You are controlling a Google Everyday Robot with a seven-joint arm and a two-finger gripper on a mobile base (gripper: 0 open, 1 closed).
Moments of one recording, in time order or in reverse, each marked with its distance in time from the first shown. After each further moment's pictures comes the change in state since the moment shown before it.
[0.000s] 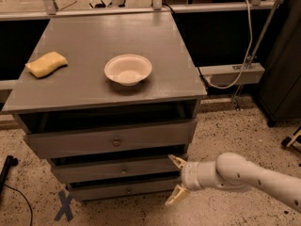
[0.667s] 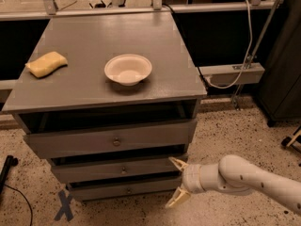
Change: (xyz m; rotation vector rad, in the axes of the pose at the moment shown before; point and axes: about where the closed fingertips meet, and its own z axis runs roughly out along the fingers) arm 0.000 0.007 -0.001 -0.010 -0.040 0.035
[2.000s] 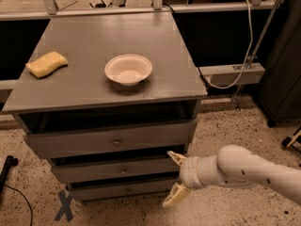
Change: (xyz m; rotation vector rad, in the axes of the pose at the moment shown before) arm -0.065 0.007 -0.041 0.006 0.097 0.014
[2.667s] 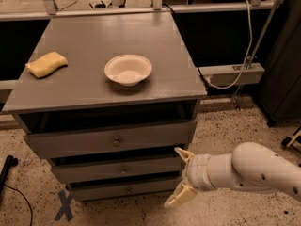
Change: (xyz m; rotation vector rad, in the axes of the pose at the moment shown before) arm -0.041 0.014 -0.057 0.046 0.002 0.095
